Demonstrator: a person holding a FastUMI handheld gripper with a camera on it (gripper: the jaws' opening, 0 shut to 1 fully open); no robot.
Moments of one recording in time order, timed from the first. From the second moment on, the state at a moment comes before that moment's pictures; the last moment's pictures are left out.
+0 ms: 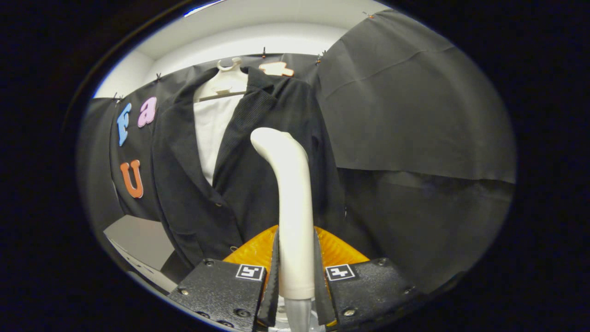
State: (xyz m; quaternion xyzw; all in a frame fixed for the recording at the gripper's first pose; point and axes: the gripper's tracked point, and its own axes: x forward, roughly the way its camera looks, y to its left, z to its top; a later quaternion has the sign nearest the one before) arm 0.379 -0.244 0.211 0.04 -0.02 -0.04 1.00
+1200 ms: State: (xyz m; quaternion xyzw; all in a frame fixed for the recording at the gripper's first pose) arm 0.369 -0.214 0.104 0.02 0.07 0.00 1.00
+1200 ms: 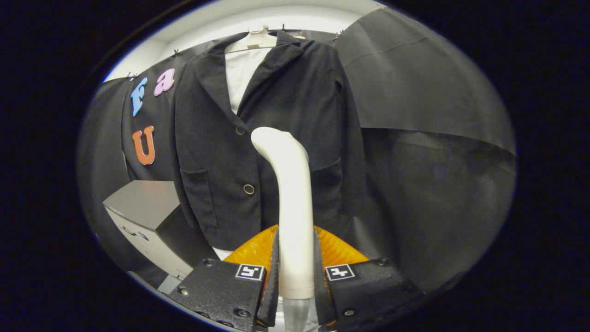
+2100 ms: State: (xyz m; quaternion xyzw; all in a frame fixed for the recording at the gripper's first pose) arm 0.356 -0.204 0.067 0.04 0.10 0.03 0.99
